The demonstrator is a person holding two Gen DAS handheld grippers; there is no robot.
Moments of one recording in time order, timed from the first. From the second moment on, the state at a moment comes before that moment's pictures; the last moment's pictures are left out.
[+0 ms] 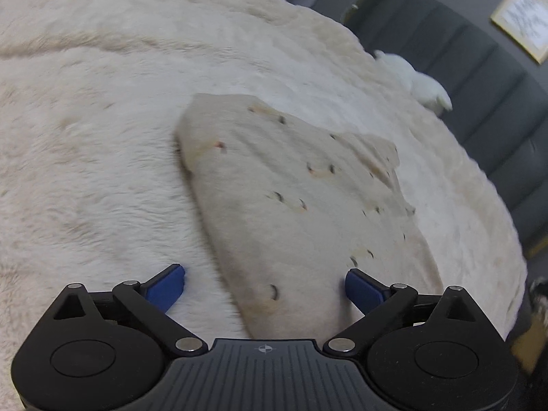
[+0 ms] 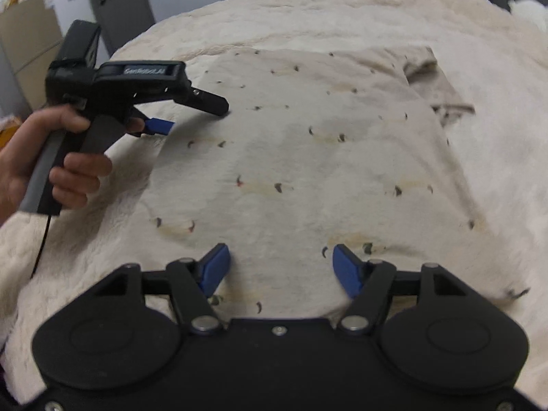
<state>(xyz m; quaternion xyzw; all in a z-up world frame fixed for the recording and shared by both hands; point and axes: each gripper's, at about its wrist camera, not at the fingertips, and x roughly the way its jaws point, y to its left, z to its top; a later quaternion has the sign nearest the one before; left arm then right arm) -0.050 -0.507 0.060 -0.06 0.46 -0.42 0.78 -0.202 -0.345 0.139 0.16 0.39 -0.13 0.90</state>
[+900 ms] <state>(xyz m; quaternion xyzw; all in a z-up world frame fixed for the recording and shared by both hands) -0.066 -0.519 0.033 -0.09 0.50 -0.43 0.74 -0.216 -0.348 0.135 0.16 0.38 -0.16 0.90</state>
